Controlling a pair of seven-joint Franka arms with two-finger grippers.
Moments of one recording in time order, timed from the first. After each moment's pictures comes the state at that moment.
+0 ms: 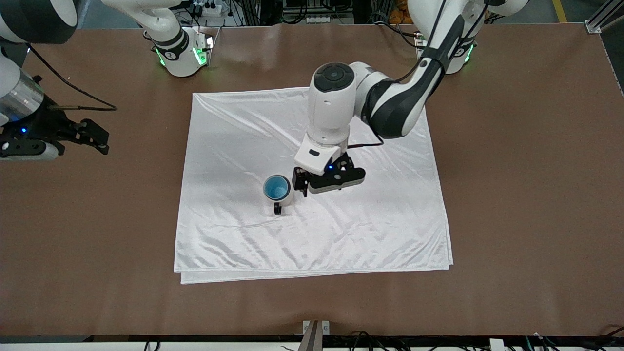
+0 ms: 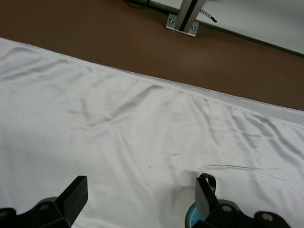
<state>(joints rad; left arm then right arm) -0.68 0.60 -0.06 -1.28 0.22 2.15 -1.06 0.02 0.00 0.07 -1.62 -0.06 1.70 0.08</state>
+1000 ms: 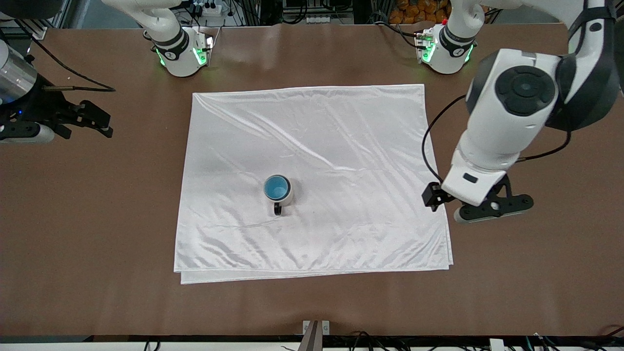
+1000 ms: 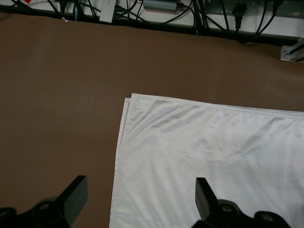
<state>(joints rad) -0.30 0.41 -0.06 -1.28 0.16 1.82 -0.53 0.00 -0.03 0.08 -1.62 0.03 1.62 0.09</state>
